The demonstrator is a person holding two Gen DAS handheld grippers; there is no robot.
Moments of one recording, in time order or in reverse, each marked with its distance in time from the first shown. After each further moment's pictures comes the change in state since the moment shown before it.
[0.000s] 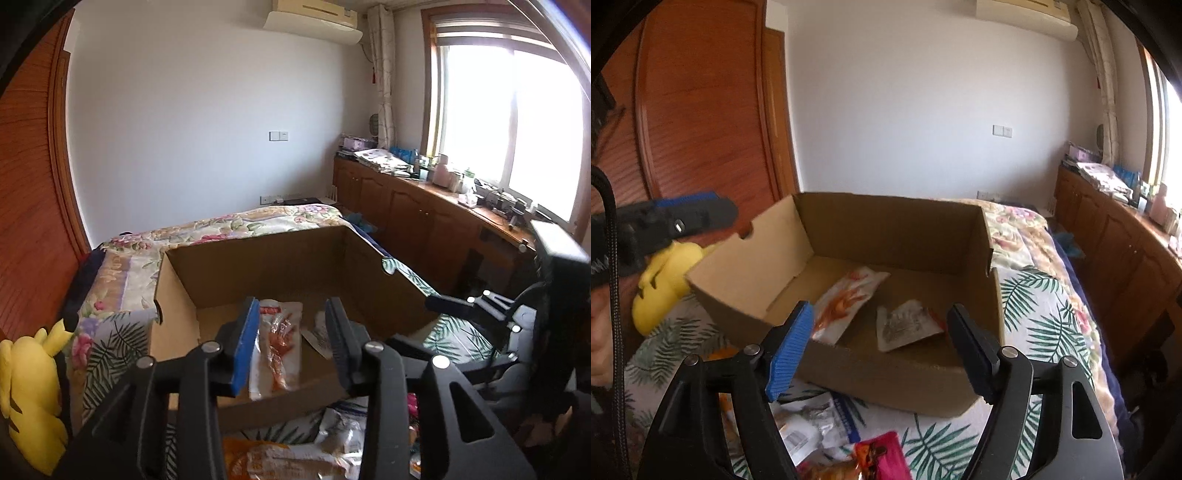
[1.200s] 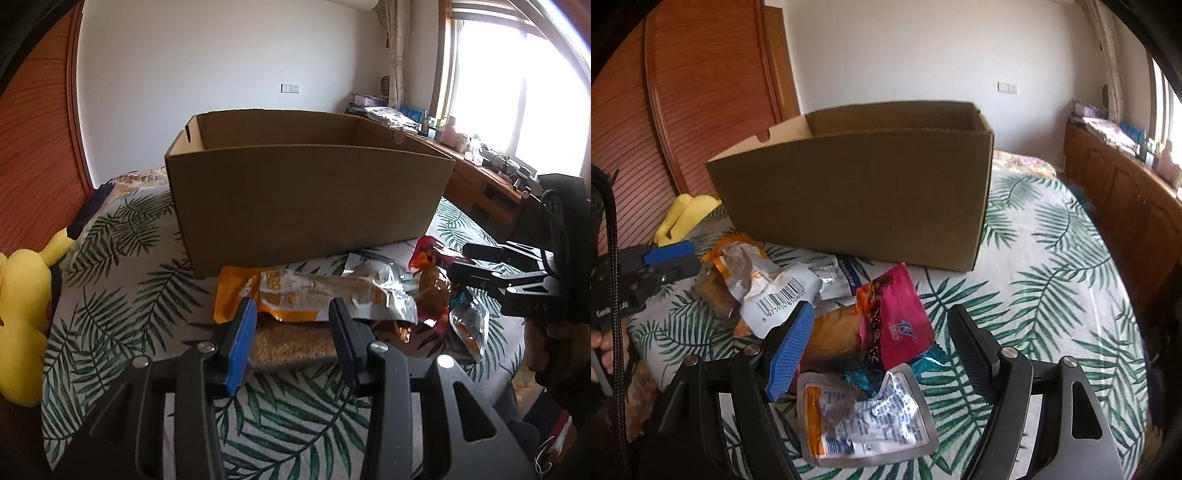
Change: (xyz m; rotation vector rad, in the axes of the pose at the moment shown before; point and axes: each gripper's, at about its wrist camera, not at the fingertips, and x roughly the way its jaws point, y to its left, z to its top) left arm -0.019 0.021 -0.157 -0.055 0.150 0.017; right arm -0.001 -0.010 -0.114 0.036 0.165 0.051
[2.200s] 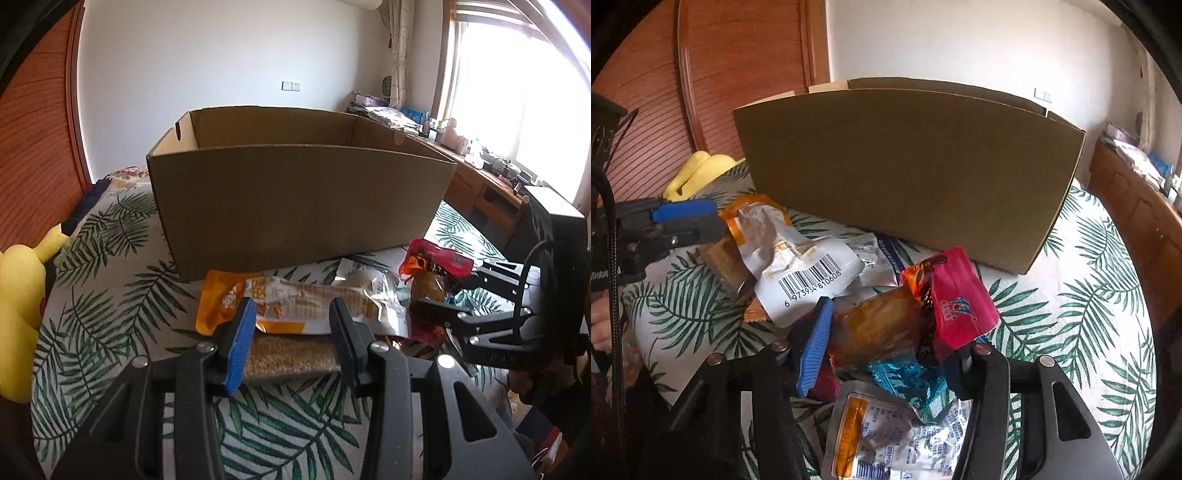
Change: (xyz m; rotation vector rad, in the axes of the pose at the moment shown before) left arm 0.011 -0.007 0.010 -0.017 0.005 -0.005; right arm 0.024 0.031 -0.002 -0.146 0.058 0.037
